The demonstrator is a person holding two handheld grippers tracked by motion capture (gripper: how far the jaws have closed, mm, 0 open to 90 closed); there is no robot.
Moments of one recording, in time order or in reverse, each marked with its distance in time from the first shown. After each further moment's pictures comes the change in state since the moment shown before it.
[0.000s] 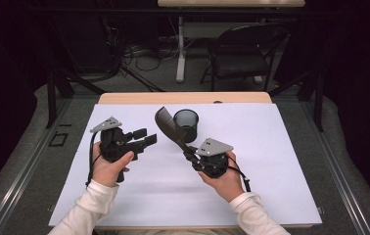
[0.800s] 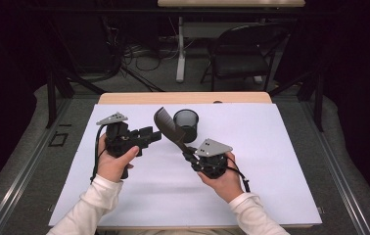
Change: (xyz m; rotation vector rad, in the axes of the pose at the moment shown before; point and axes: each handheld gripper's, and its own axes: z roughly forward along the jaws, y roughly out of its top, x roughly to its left) left arm -0.005 0.012 0.013 0.041 -0.016 -0.036; right arm 0.002 0.000 0.001 -0.002 0.003 -0.003
